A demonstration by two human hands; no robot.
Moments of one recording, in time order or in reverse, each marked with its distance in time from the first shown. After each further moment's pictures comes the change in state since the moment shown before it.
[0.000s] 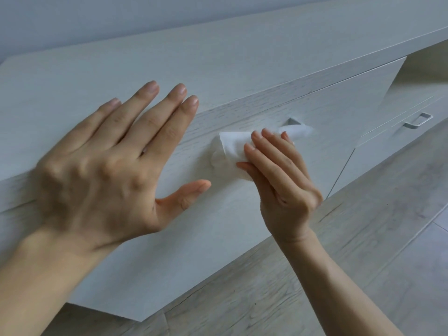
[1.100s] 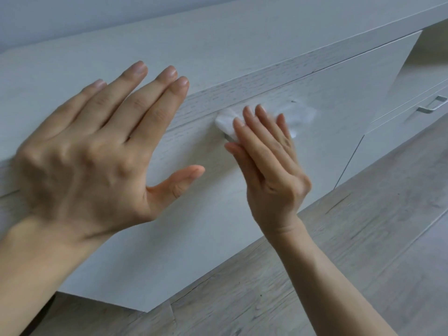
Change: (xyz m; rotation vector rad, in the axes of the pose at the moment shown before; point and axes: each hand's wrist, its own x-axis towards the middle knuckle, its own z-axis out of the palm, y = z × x) left_hand -0.001 -0.001 0.002 -0.016 -0.021 -0.007; right_hand -0.003 -0.009 0.017 0.028 0.058 0.084
